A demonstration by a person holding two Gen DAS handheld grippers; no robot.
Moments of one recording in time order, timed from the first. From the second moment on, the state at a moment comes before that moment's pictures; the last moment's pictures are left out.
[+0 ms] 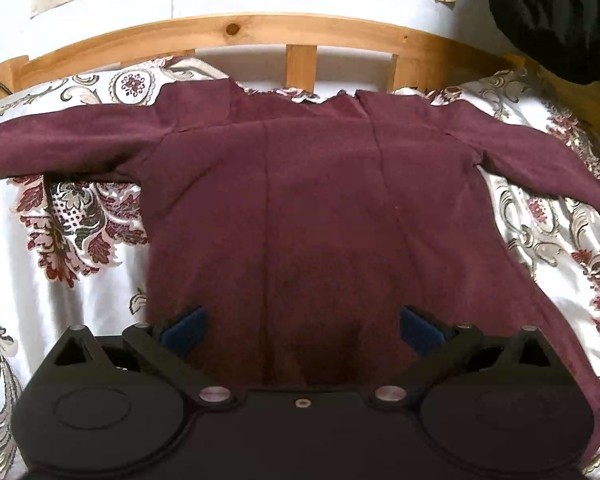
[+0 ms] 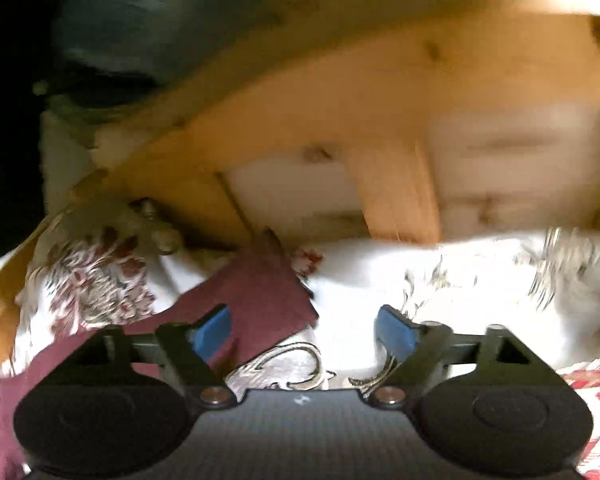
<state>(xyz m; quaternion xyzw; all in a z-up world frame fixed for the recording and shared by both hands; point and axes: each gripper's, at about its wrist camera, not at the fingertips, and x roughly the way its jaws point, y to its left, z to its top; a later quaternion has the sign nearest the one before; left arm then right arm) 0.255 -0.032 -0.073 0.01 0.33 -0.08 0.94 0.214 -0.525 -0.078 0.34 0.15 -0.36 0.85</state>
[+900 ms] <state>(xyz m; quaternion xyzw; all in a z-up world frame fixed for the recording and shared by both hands) 0.265 0.039 -0.037 -0.04 0.35 0.05 0.93 0.293 -0.327 0.043 0.00 0.03 -0.12 0.99</state>
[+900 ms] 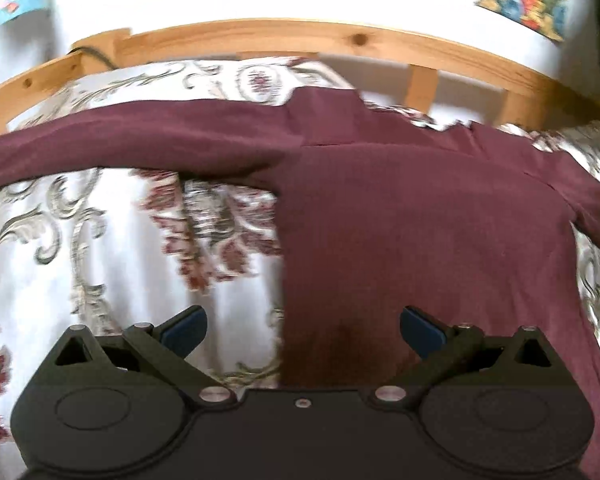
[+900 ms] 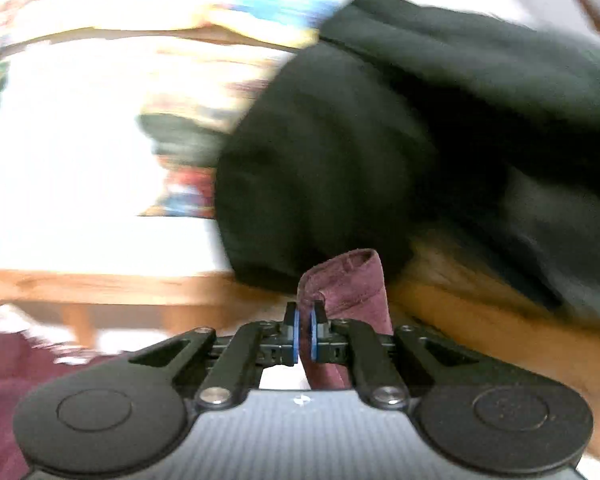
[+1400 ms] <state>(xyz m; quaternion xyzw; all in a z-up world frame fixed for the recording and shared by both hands) 0.258 0.081 -0.013 -0.09 0.28 0.15 0.94 0.280 -0.124 -0.013 -0.13 0.09 0.19 0.97</state>
